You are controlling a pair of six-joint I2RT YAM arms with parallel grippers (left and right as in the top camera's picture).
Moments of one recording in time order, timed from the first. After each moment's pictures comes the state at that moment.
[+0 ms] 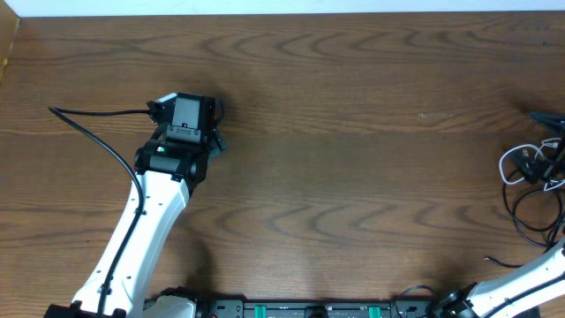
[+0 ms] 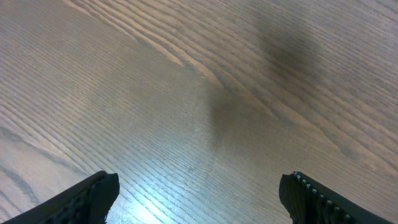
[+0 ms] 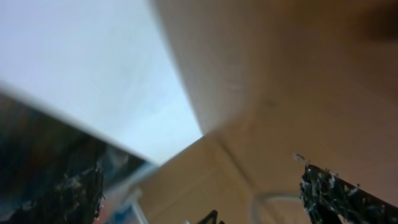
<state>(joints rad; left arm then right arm) -0.20 1.35 1.05 -0.78 -0.40 -0.60 -0.87 2.12 1.43 -1.01 -1.19 0.39</state>
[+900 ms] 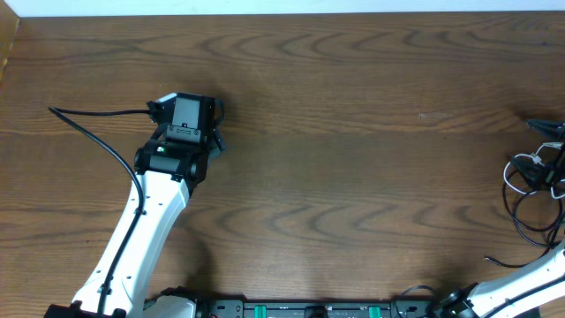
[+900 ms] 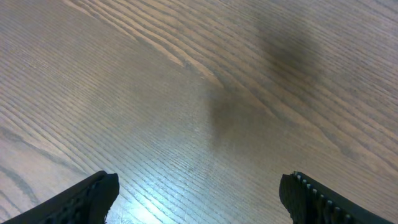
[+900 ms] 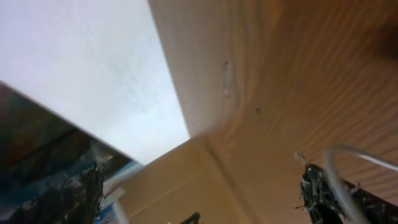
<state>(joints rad) -0.20 1.35 1.05 -0.78 -0.40 -0.60 -0.89 2.12 1.43 -1.01 -1.18 0.27</state>
